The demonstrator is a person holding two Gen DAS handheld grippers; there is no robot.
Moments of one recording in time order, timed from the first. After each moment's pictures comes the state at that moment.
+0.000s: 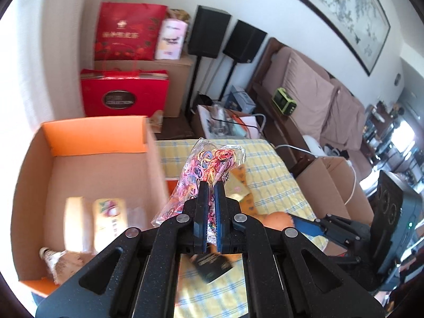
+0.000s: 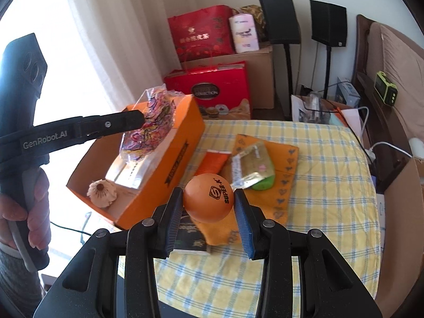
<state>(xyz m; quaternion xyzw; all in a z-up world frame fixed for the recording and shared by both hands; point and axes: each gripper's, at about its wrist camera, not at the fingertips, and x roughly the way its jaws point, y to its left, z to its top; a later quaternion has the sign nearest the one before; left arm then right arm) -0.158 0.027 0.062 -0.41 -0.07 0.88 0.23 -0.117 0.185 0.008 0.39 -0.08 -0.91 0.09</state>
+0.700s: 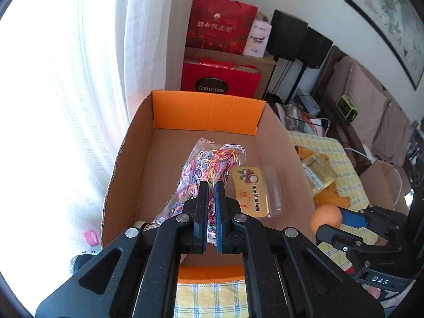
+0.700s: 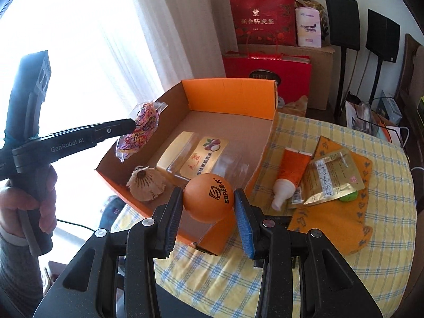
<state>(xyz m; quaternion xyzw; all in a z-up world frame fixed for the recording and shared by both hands) -0.141 -0.112 0.021 -0.43 -0.06 0.90 0.08 -0.143 0.073 -0.007 0.41 -0.04 -0.89 0.18</state>
